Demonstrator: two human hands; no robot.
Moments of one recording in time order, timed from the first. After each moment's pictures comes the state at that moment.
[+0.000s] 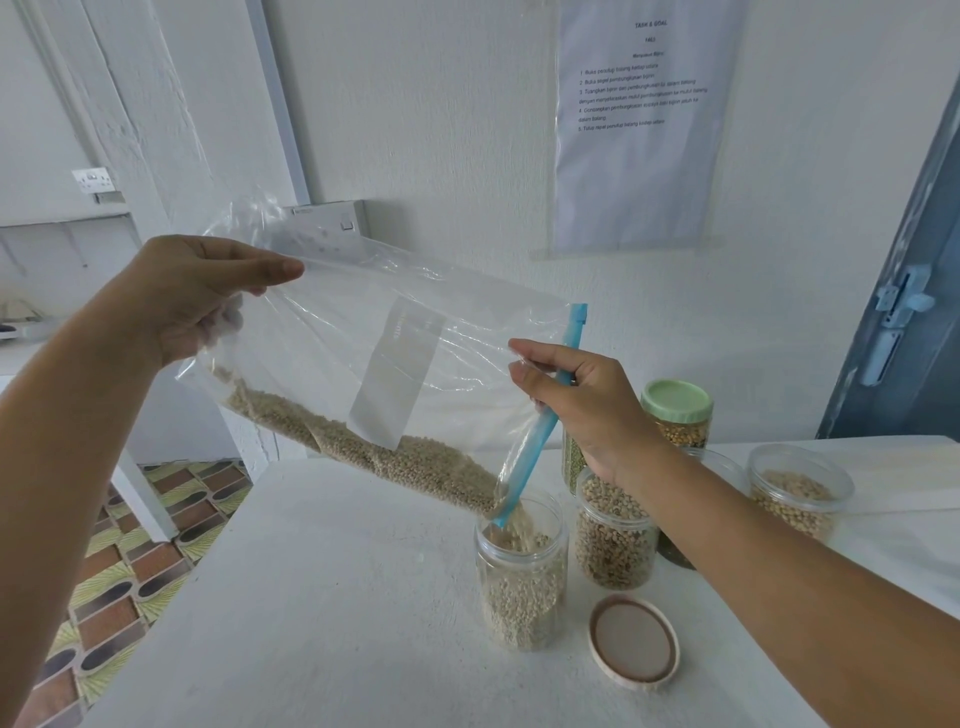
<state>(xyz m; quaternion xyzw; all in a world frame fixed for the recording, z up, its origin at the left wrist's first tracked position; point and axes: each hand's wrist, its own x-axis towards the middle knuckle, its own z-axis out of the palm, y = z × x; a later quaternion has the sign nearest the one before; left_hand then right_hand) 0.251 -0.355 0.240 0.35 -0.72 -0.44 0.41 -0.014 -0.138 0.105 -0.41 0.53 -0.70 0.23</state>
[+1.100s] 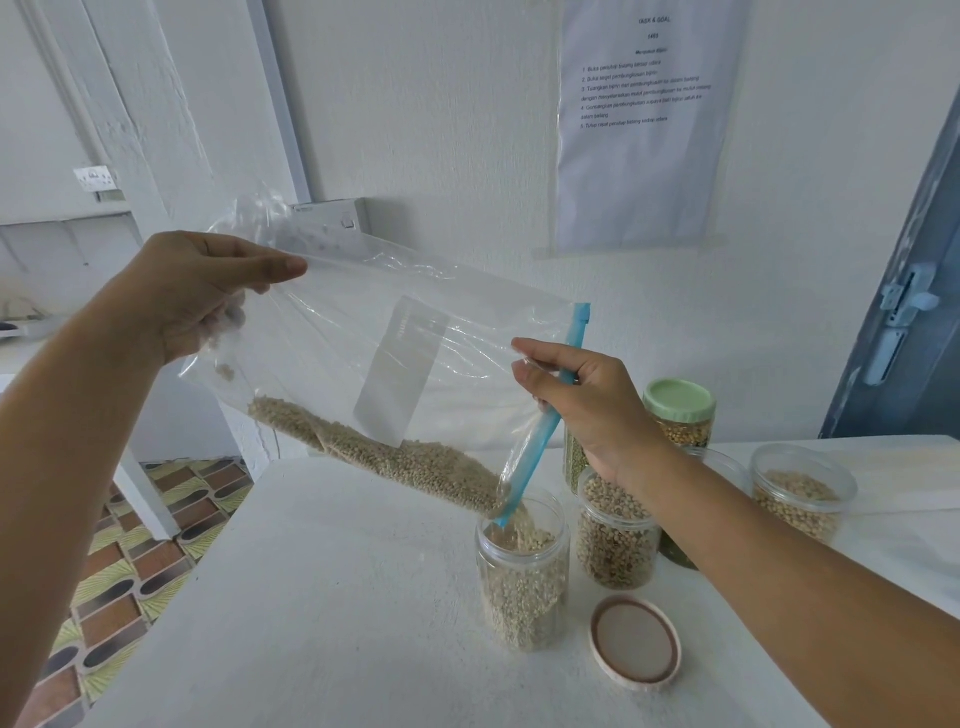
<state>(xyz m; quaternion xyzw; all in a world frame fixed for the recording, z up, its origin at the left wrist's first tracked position) 0.248 -0.352 0.241 0.35 -0.72 -0.44 0.41 -0.017 -0.141 0.102 -0.41 0.54 -0.70 0.23</state>
